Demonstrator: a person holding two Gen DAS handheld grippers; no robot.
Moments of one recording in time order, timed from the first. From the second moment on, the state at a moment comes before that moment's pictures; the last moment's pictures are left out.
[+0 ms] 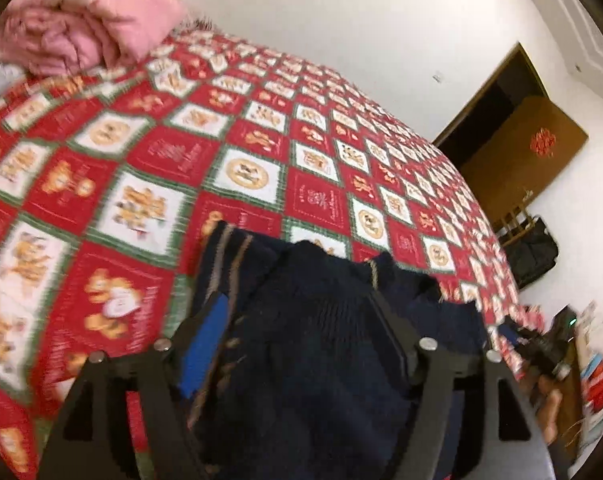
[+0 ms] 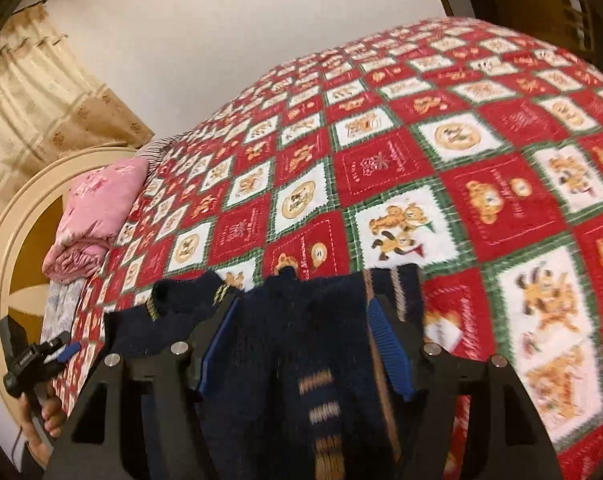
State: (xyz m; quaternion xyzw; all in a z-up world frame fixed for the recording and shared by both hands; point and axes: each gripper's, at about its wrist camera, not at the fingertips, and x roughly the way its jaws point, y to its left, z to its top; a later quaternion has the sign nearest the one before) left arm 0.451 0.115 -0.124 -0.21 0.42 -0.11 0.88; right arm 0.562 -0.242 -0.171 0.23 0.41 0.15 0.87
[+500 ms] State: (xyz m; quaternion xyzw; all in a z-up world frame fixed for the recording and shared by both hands) left arm 0.351 0.122 -0.175 -0.11 0.45 -0.05 0.89; right arm 0.401 -0.249 -0.176 0.20 0.44 0.21 0.85
